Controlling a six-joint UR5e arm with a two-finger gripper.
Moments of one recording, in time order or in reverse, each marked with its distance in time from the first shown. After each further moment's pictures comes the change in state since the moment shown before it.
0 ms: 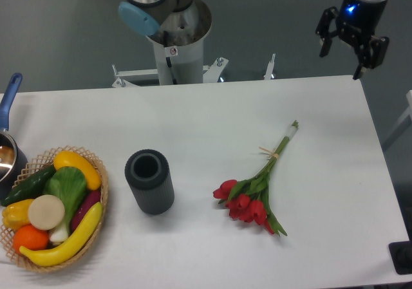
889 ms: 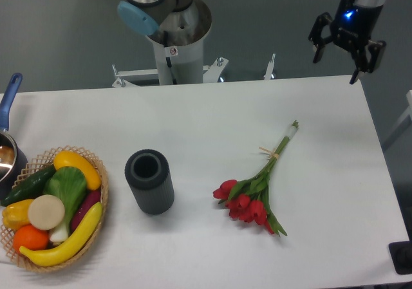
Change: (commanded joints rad) arm -0.031 0.002 -0.018 0.002 -0.003 -0.160
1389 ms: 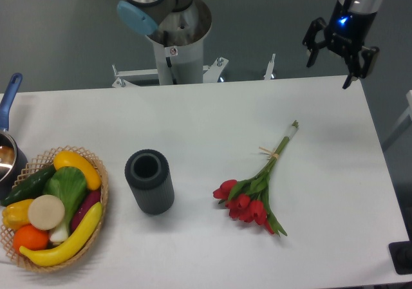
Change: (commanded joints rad) arm -0.002 0.002 -0.049 0.056 -0.066 -0.052
